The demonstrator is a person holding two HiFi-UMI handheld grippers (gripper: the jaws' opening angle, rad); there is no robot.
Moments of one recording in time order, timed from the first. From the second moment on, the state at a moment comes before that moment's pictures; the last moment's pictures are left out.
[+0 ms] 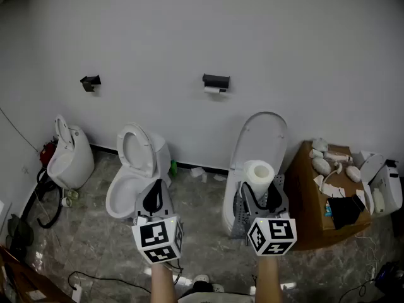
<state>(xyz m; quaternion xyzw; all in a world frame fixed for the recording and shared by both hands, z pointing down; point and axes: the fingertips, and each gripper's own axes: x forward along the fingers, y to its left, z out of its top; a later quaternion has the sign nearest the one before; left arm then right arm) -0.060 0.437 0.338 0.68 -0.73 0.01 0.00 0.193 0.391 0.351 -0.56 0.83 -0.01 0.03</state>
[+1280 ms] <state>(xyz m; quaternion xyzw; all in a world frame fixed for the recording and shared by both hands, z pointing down) -0.105 0.414 0.349 0.69 -0.72 0.00 0.00 0.147 0.370 0.365 -0.56 0.83 -0.02 0.03</state>
